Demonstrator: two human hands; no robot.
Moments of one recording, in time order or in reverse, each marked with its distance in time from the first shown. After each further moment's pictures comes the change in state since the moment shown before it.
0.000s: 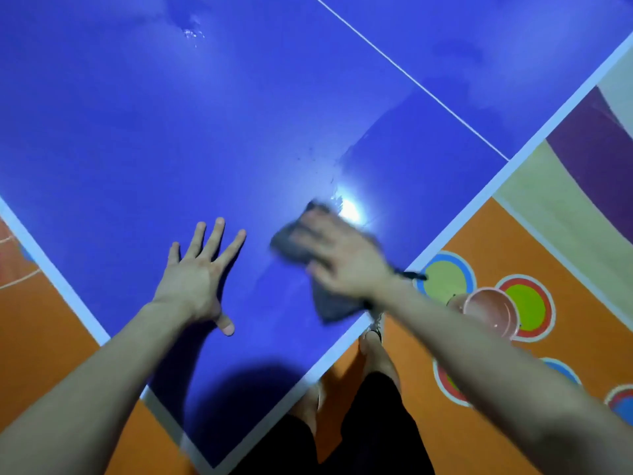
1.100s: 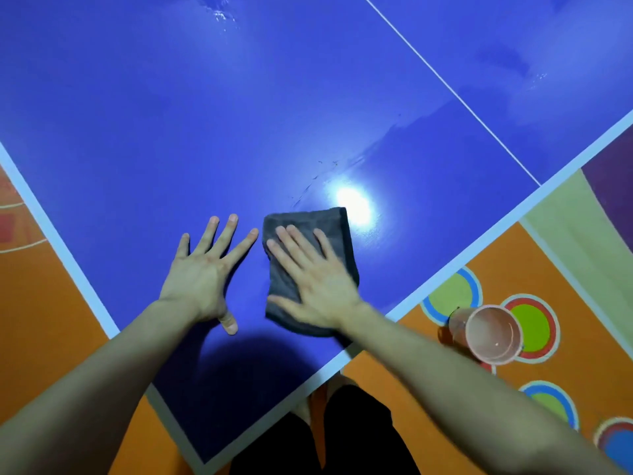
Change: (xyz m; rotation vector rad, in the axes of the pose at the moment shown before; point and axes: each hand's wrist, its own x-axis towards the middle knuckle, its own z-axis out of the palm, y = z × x) left_hand 0.000 -0.001 -0.003 0.002 -0.002 -0.025; right_hand 0.018 -0.065 0.024 -0.086 -0.193 0.005
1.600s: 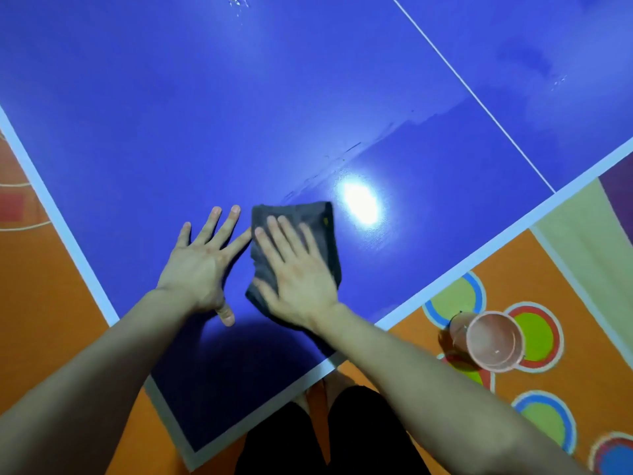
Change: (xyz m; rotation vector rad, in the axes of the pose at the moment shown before) left_hand 0.003 -0.001 0.004 0.012 -0.017 -0.009; right_hand 0.025 -0.023 0.001 0.099 0.044 0.118
